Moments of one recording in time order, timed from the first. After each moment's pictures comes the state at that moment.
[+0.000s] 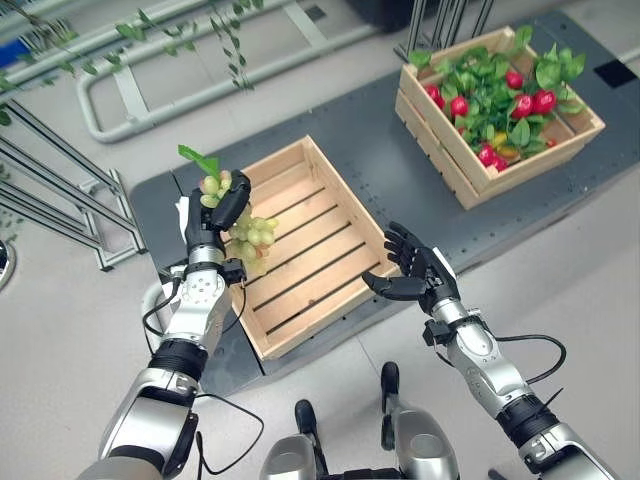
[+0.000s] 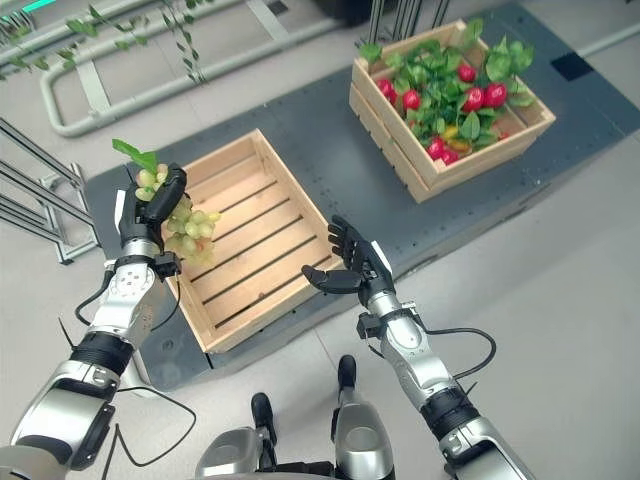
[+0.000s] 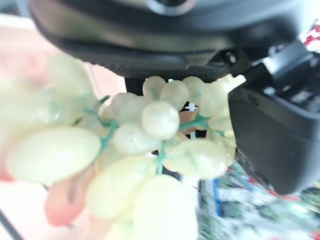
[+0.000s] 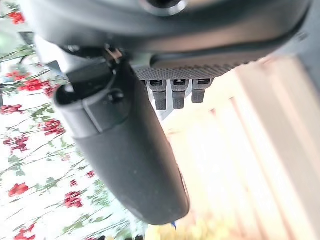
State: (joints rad) left arm -0.54 0.48 -0.19 0.51 -0.51 -0.25 0.27; right arm -0.31 -0.41 0.41 0.29 0.56 -0.20 -0.04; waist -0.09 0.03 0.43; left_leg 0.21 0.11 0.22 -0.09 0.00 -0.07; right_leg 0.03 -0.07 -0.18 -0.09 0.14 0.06
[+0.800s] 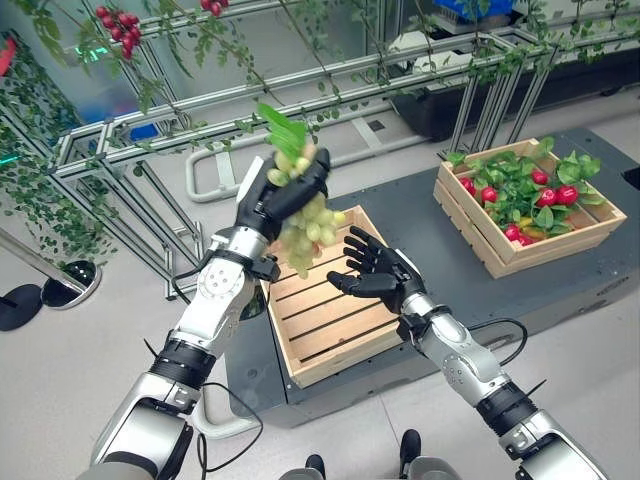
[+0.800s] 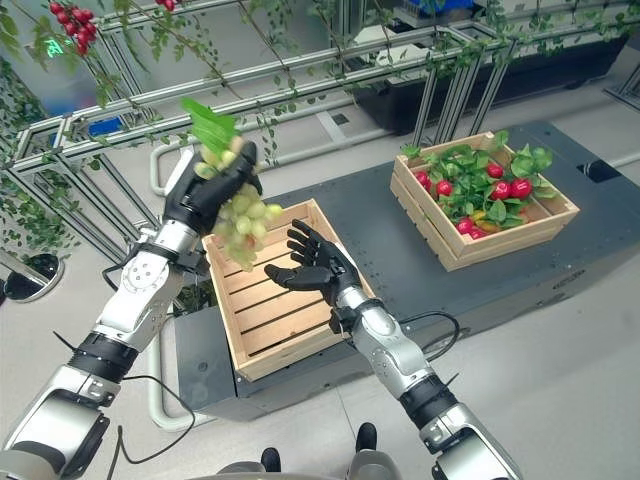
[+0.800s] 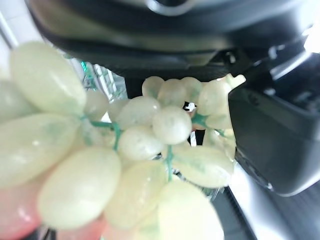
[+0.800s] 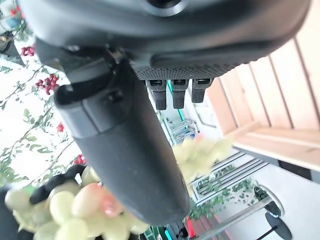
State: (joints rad) left arm -0.54 0.53 -0.35 0.28 -0.52 -0.23 -0.08; right arm -0.39 -0.32 0.50 0.26 0.76 -0.02 -0.01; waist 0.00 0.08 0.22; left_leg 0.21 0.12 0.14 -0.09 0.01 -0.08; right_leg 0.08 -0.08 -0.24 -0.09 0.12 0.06
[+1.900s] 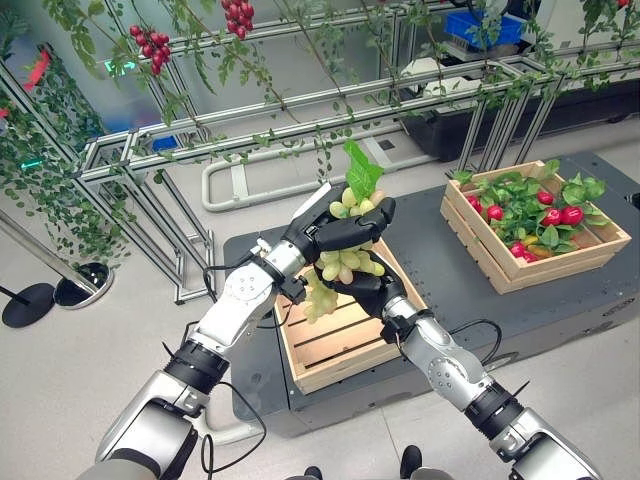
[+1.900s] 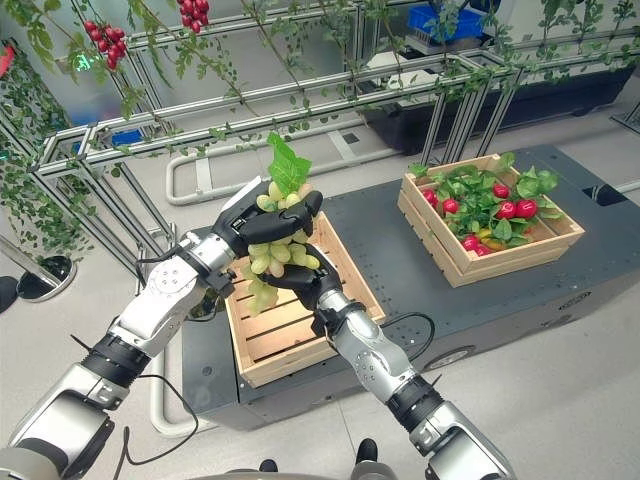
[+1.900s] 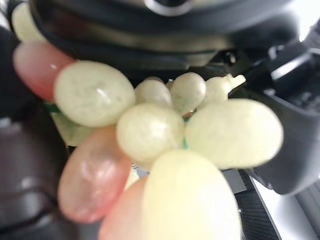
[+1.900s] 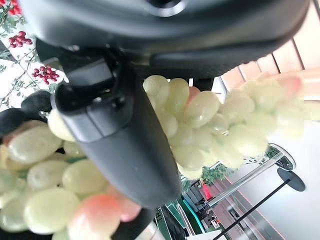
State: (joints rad) left arm -0.55 0.50 -0.43 0.19 -0.49 -0.17 -0.23; right arm -0.40 -0.29 0.60 0.24 0.96 -0.07 -0.02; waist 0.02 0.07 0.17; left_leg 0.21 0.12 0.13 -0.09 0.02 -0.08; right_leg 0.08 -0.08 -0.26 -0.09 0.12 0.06
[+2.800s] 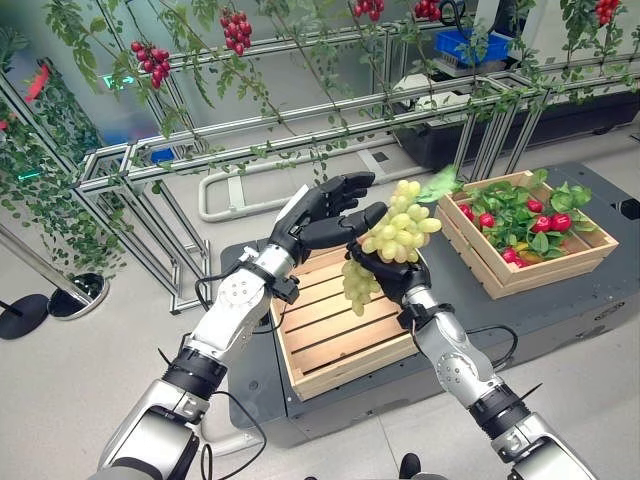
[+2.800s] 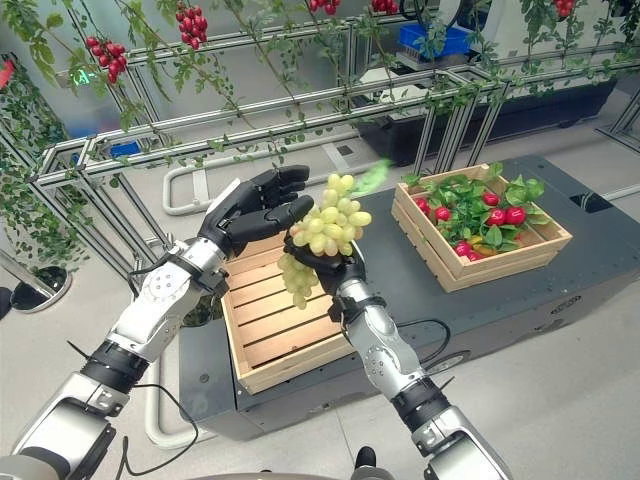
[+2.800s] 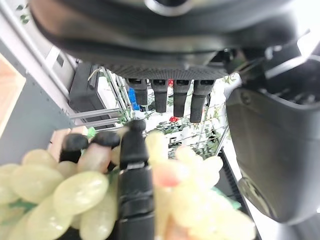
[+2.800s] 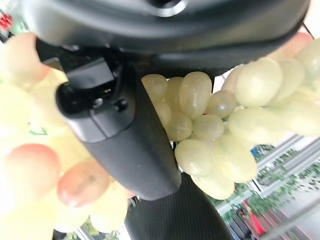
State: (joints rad) left arm -0.48 0.48 -0.35 0.22 -0.57 -0.17 -0.17; right arm -0.34 -0.28 0.44 0.24 0.96 -0.17 -0.05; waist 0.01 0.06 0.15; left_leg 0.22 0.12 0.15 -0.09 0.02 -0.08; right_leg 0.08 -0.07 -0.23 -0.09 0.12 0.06
